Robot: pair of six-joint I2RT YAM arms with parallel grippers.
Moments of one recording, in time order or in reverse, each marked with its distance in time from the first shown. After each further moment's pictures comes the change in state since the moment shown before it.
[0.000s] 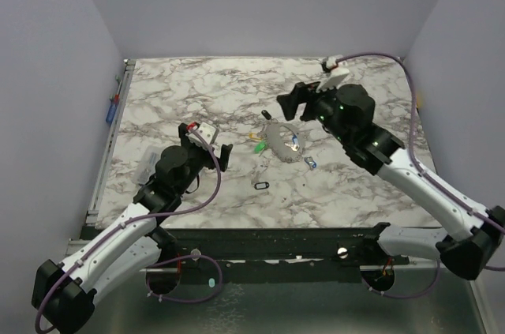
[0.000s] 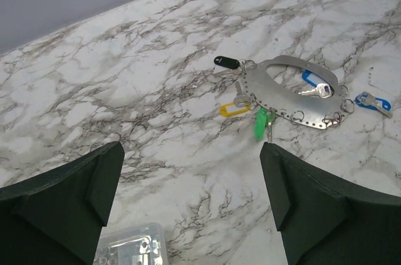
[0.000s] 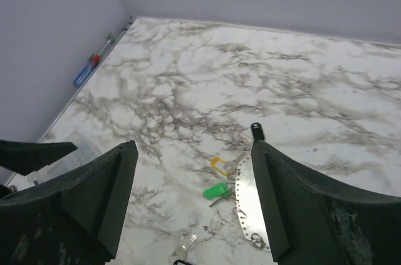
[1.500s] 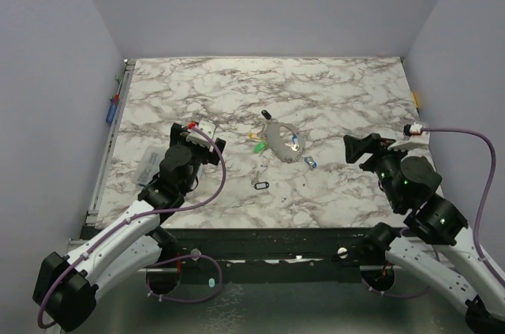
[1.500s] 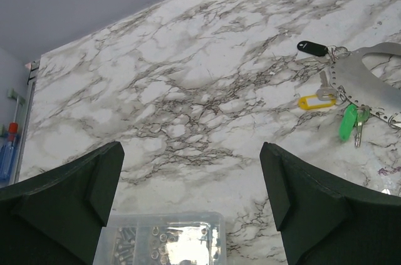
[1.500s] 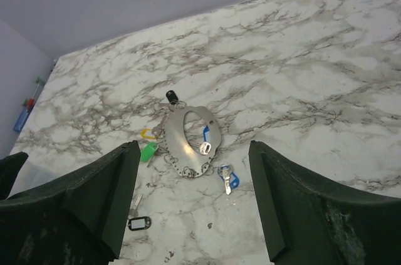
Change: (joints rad) left arm 0.000 0.039 -0.037 0.074 -0.270 0.116; right arm -0.002 -0.769 -0.409 -0.346 0.441 0.172
